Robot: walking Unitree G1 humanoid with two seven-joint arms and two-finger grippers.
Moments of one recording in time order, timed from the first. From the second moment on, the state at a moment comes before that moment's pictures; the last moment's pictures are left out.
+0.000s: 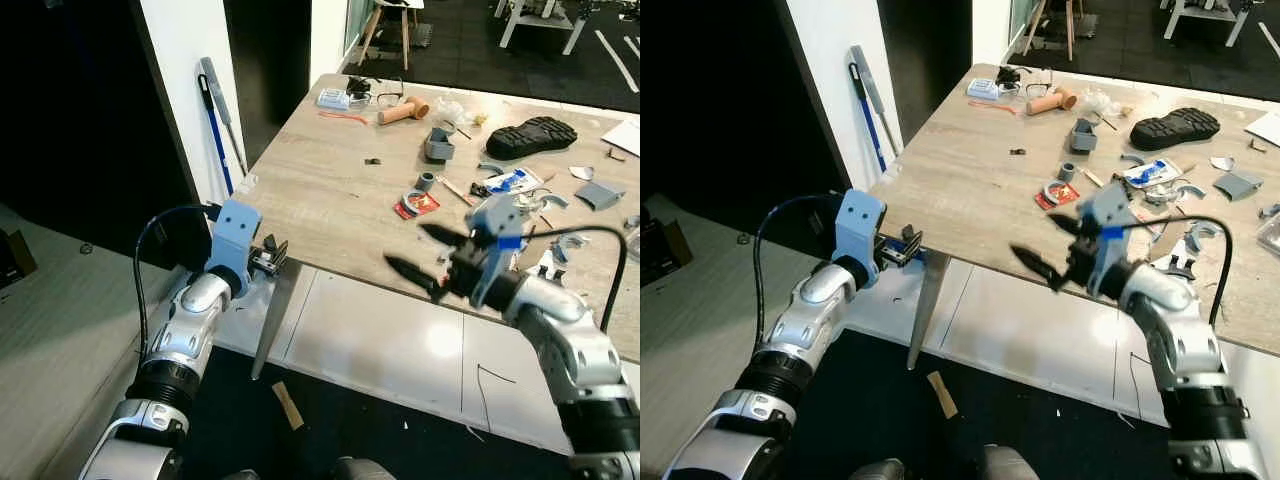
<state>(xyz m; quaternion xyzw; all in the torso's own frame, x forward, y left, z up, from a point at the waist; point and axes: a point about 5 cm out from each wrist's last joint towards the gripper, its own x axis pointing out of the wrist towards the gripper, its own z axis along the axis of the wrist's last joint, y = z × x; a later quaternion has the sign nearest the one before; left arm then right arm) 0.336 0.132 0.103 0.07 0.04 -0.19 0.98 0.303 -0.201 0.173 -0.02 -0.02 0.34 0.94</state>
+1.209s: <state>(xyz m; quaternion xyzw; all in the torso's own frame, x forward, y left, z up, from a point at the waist) 0.340 0.112 0.110 0.01 0.08 -0.22 0.97 0.317 -0.183 0.189 -0.02 -0.02 0.30 0.95</state>
